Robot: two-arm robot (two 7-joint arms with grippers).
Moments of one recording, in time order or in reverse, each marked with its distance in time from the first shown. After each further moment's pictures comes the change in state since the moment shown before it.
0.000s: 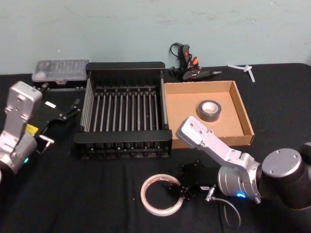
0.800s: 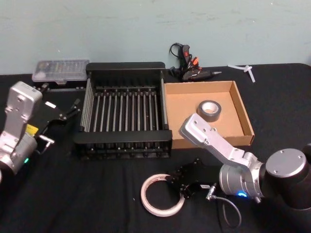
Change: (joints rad) left arm 0.000 0.000 0.000 0.000 0.000 0.000 0.000; right arm -0.010 0.002 0.014 -0.005 0.021 -0.027 0.002
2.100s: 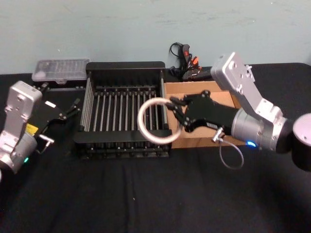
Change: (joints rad) left arm 0.000 0.000 0.000 0.000 0.000 0.000 0.000; right arm 0.071 0.018 0.093 -0.023 0.091 -0.340 -0.074
